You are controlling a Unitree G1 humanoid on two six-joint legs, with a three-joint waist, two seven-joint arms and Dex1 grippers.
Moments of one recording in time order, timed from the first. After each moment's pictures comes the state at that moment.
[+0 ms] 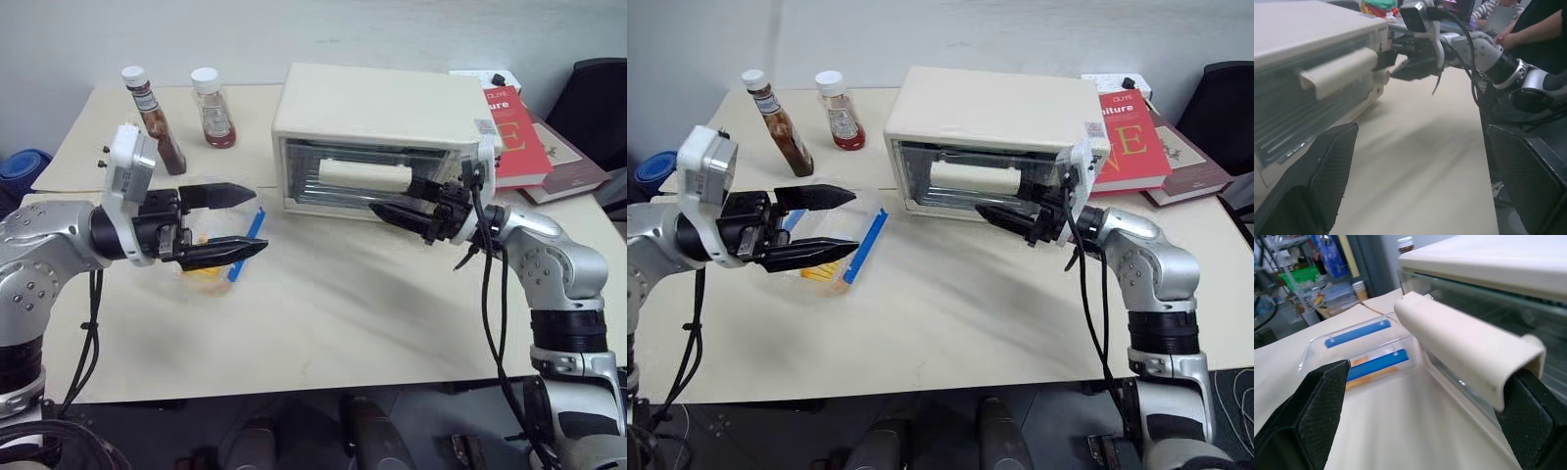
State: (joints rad) left arm -0.55 0.91 0.22 -0.31 -0.97 0.82 -0.91; right arm -0.63 -0.56 -0.13 -0.02 0.67 0.68 0.95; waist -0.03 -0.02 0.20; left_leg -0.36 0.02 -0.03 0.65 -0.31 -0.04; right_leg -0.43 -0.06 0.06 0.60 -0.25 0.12
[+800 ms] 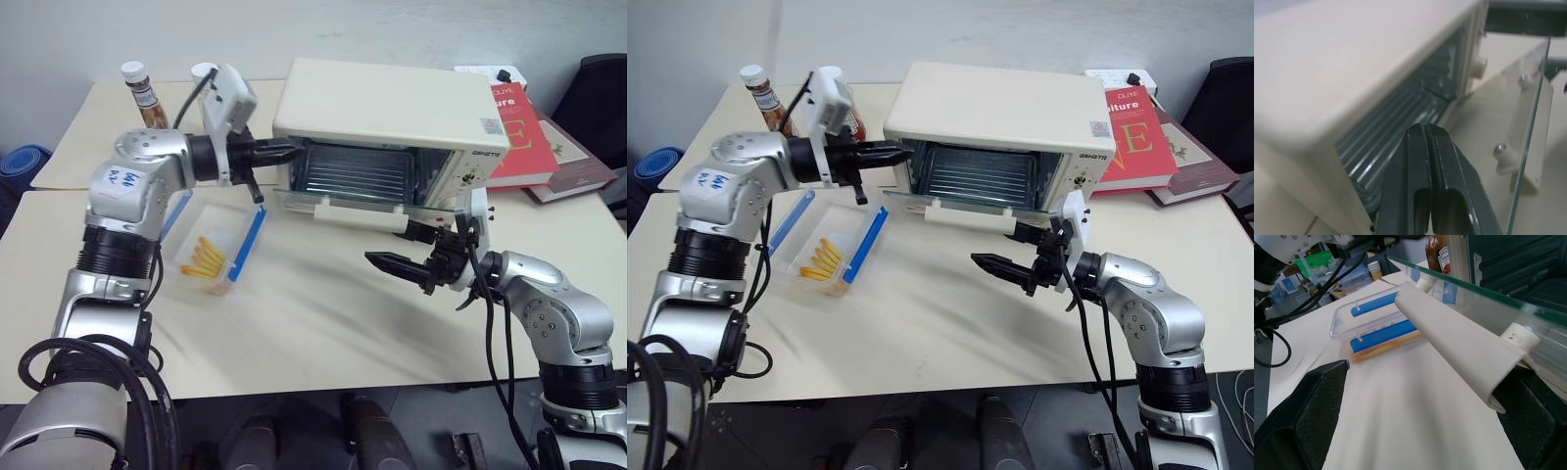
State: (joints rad) left arm -1.06 0.59 -0.17 0.36 -0.35 0.46 -0.98; right arm -0.38 -0.56 -0.13 -0.26 0.71 0.68 0.91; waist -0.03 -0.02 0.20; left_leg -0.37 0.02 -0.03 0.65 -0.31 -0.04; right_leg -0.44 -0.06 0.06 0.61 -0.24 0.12
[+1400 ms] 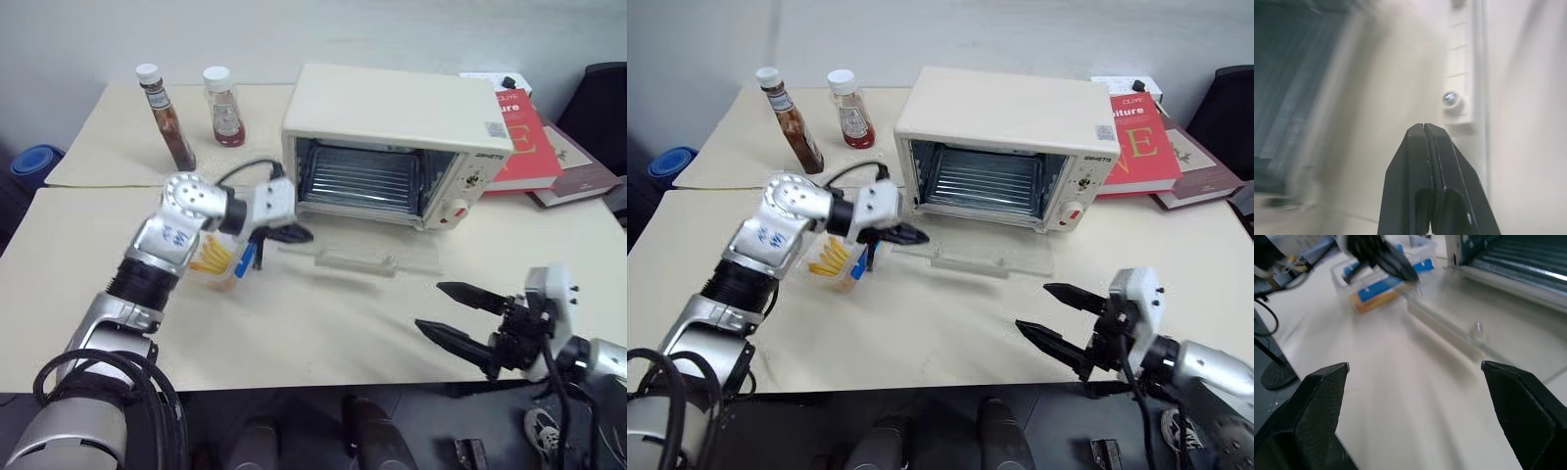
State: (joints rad) left arm -0.89 0.58 -0.36 0.32 -0.05 0.11 -1.16; right arm 0.24 -0.72 -0.57 -0.77 1.02 0.79 0.75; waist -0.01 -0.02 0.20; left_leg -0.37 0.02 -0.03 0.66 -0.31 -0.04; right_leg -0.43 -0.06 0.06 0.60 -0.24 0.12
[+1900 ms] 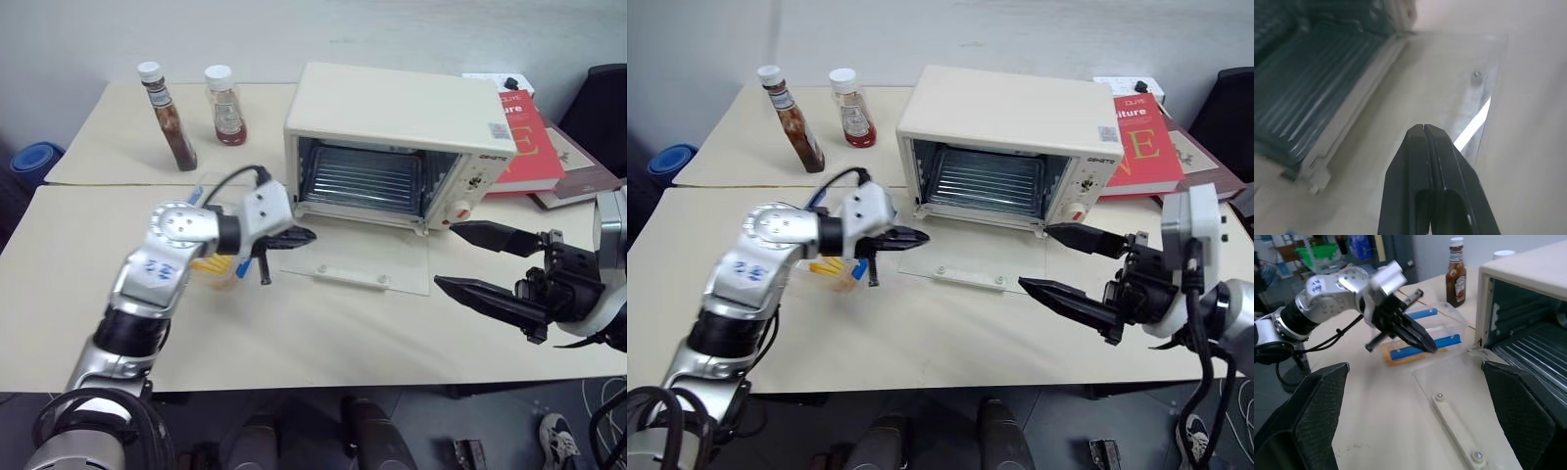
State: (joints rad) left arm -0.63 0.62 -0.05 -0.33 -0.21 0.69 -0.95; right arm -0.10 -0.97 -0.53 -0.62 1.29 0.79 0.76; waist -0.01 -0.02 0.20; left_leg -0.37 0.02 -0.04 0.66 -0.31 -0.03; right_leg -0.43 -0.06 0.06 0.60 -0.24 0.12
